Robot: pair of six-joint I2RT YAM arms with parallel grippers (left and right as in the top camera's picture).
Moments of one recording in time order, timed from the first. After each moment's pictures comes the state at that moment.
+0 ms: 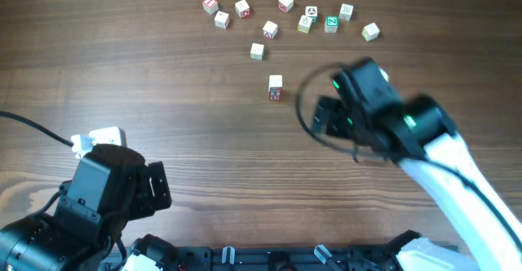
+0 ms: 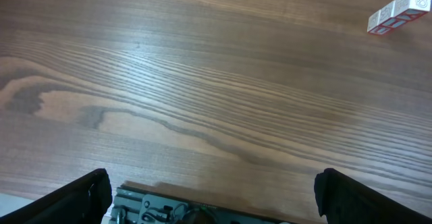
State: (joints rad) left arm -0.46 0.87 1.44 -1.68 -0.35 -0.58; right arm 0.54 1.34 1.36 -1.20 0.13 0.70
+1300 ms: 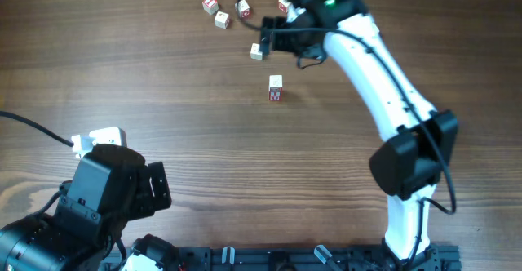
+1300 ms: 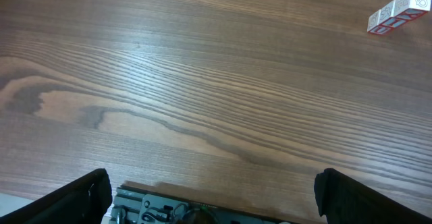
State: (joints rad) left arm -0.46 0.87 1.44 -1.68 -0.35 -0.58; right arm 0.48 2.13 2.10 -1.14 -0.09 0.49
